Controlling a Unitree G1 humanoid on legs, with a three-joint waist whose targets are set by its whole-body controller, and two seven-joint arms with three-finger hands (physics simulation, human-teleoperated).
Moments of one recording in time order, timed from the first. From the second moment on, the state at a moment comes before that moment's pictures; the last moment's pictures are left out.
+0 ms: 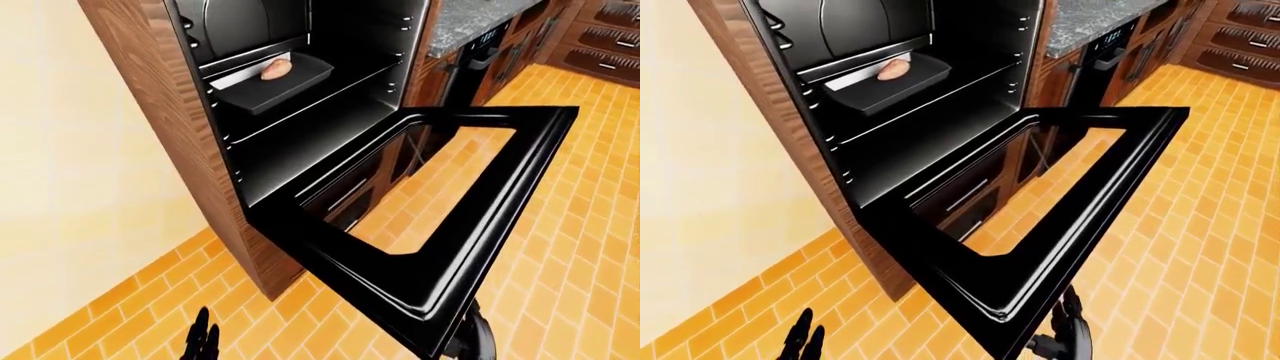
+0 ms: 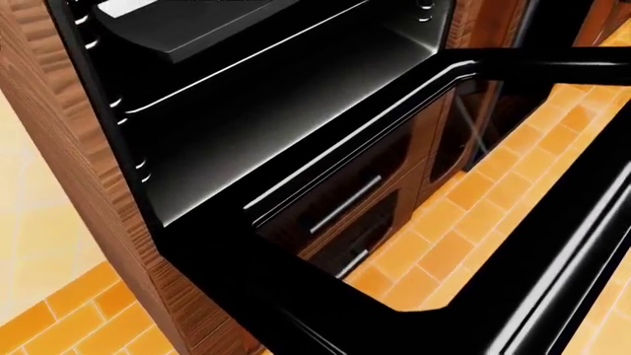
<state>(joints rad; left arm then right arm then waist) -0.03 0.15 0.32 1.40 -0.33 -0.90 -0.49 -0.17 -0.16 -0.34 1.39 0.36 -0.72 0.36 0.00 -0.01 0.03</state>
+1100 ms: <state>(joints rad) -0.06 0.16 0.34 1.39 -0.50 -0.84 -0.66 -0.20 -0.17 -0.33 1.39 0.43 -0.61 0.41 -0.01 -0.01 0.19</state>
